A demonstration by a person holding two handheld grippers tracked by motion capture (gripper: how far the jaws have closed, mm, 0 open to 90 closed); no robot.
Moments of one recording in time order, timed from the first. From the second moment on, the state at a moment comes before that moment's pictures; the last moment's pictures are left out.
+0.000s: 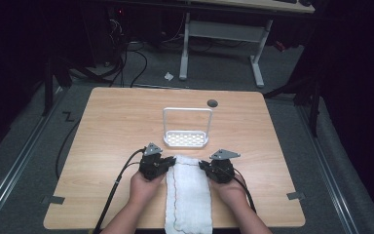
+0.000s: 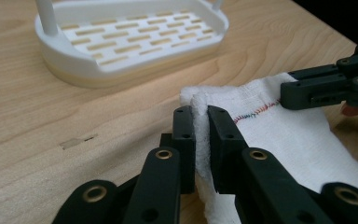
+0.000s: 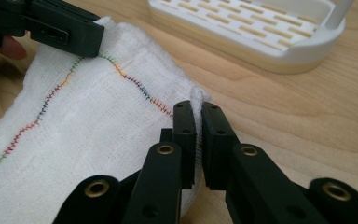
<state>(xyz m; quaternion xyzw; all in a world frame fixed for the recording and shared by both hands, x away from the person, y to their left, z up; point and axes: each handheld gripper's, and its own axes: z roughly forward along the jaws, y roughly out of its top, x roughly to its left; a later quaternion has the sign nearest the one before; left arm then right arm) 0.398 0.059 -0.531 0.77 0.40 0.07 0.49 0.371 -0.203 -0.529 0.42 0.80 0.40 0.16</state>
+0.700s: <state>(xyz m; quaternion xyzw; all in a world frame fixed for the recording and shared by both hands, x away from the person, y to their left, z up) 0.367 0.066 -0.468 0.74 0.35 0.12 0.56 0.341 -0.195 -0.467 0.37 0.77 0.46 0.24</state>
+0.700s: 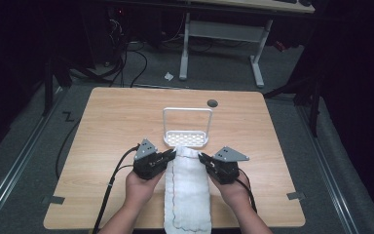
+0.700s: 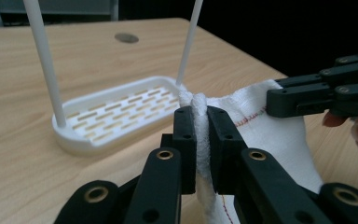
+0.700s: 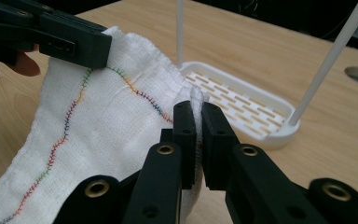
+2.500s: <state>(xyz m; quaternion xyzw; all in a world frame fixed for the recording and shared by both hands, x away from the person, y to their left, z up) 0.375 0.065 -0.321 0.68 0.27 0.23 0.64 0.352 -0.198 -0.322 0.32 0.69 0.56 0.34</state>
